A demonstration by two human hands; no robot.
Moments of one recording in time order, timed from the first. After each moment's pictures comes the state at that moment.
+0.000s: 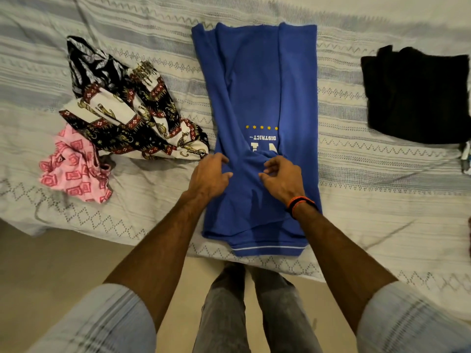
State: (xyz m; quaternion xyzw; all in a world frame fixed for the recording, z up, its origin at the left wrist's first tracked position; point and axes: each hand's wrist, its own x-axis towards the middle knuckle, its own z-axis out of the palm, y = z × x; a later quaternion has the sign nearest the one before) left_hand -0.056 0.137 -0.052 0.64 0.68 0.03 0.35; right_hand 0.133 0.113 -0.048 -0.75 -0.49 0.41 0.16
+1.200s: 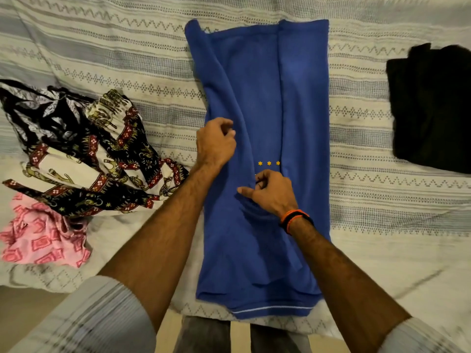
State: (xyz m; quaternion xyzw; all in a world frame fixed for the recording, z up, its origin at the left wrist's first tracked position) left_hand -0.003 0.320 -0.086 0.52 0.74 0.17 0.40; right_hand 0.130 0.219 -0.096 -0.75 -0.43 0.49 0.09
